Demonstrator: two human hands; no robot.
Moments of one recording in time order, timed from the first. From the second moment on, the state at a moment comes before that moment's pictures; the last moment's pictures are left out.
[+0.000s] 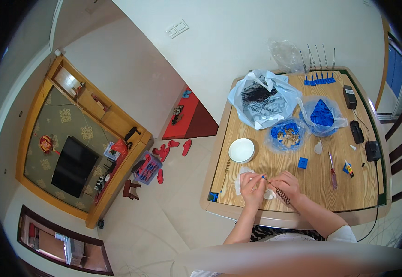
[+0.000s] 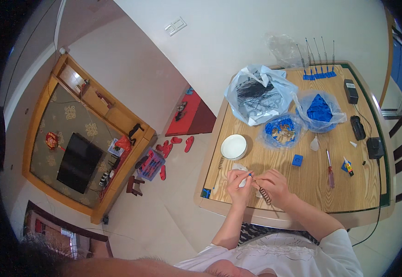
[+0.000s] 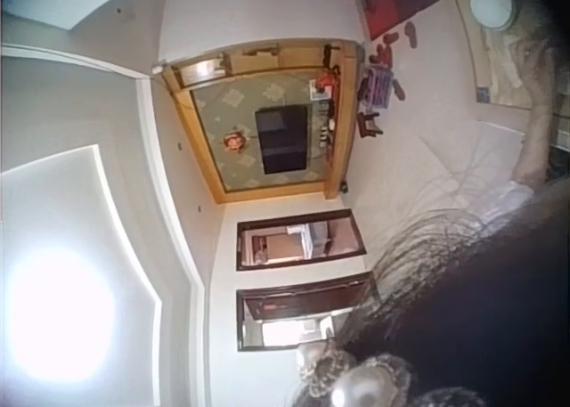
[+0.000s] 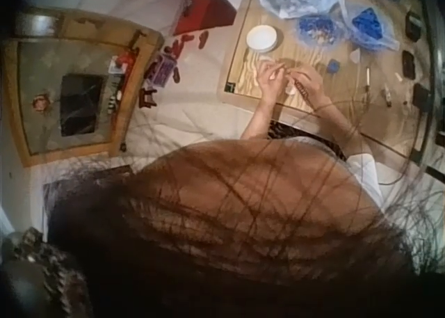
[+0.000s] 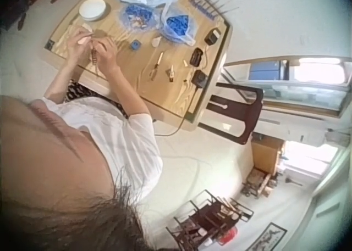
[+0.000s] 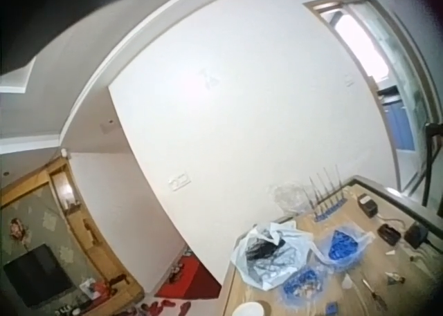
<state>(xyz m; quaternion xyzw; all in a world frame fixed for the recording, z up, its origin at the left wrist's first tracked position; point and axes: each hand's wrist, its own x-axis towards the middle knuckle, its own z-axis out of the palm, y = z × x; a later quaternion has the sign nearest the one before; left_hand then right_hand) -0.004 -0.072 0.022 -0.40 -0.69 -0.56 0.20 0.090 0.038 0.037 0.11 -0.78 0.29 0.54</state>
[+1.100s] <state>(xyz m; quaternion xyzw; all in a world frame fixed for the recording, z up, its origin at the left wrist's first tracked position) 0.001 -0.059 -0.044 -0.41 -0.79 -0.45 0.07 0.089 0.079 -0.026 -0.16 -0.85 0.38 0.32</state>
